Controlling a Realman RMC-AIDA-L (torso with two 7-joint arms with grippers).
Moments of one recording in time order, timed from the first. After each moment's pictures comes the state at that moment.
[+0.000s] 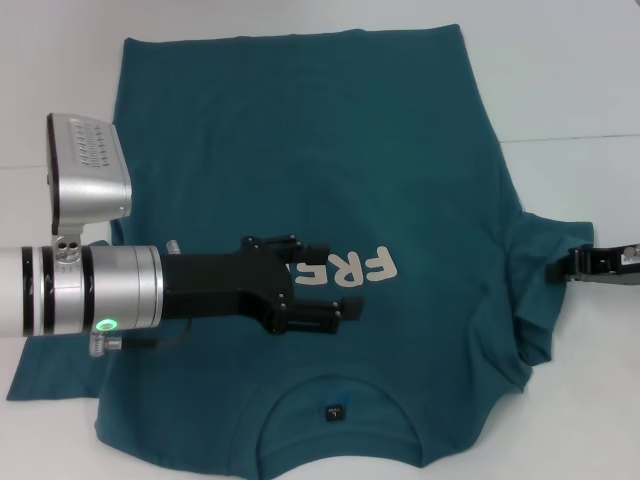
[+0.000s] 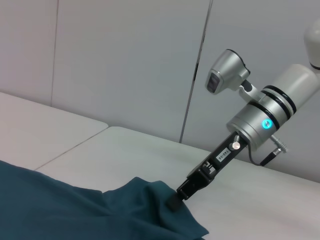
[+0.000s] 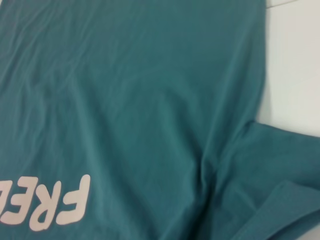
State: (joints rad) left arm -0.67 -2.11 -2.12 -0.66 -1.32 1.38 -1.46; right arm 0.64 1.98 -0.66 -0.69 -2.47 -1.14 2.38
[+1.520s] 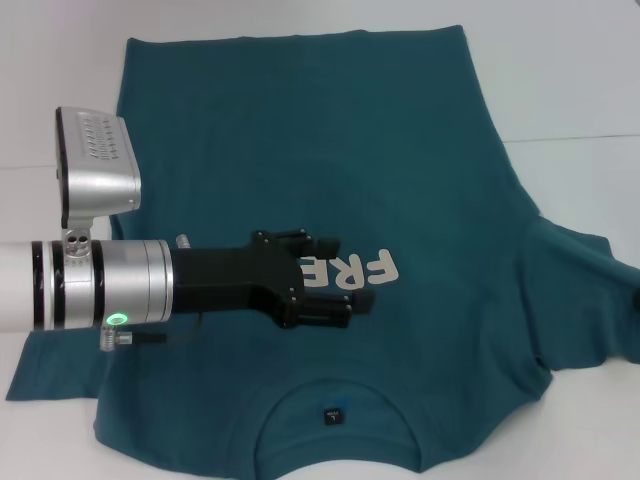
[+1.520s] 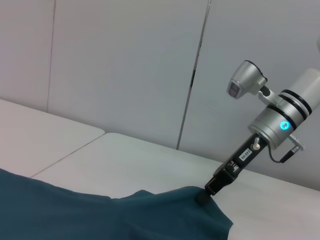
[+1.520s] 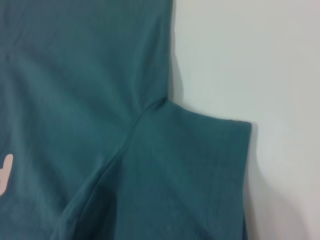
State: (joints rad) left arm -0.68 -2.12 -2.12 -0.66 -1.33 1.37 -1.46; right arm 0.53 1.92 -0.62 -0.78 -2.52 -1.24 2.39
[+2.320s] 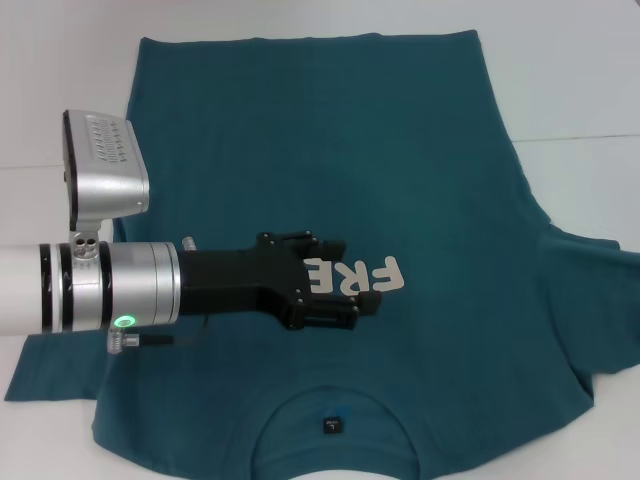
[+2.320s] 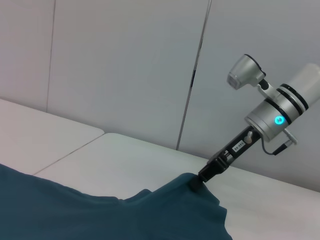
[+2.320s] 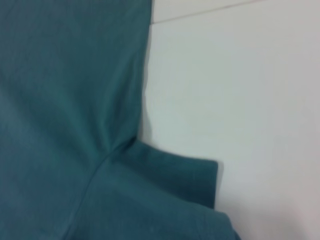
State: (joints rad) left arm -0.68 -2.13 -2.12 -0.66 -1.33 1.36 -1.46; right arm 0.52 1.93 -0.63 -0.84 -2.57 -1.17 2.39
